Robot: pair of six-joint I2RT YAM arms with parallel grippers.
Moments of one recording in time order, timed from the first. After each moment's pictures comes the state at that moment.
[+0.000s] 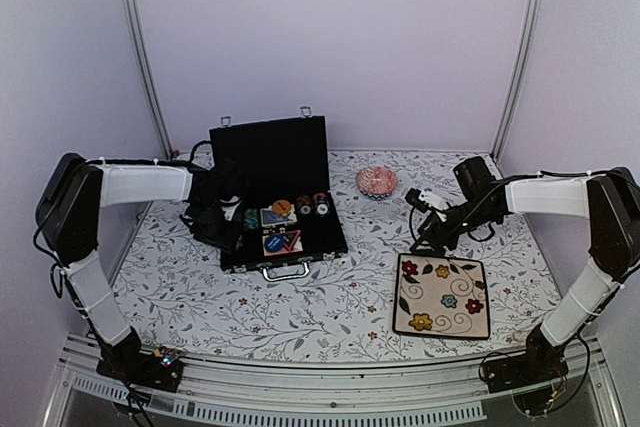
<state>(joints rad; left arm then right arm) -0.50 1.80 1.17 -0.76 -0.20 -0.20 0.35 1.63 0.95 -0.40 -0.56 -0.57</state>
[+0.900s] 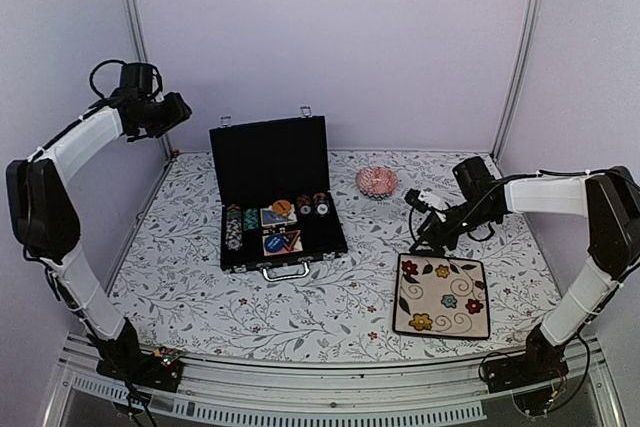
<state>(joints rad) -0.06 1.71 1.63 -0.45 0.04 -0.46 0.35 1.64 0.96 -0.41 -0.57 -0.57</state>
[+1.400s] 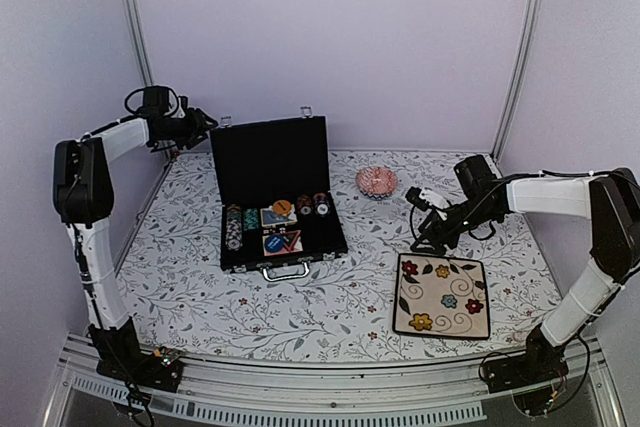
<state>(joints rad) 0.02 2.12 1.80 -0.26 0.50 -0.59 0.35 1.62 0.96 -0.41 -0.55 -0.57</state>
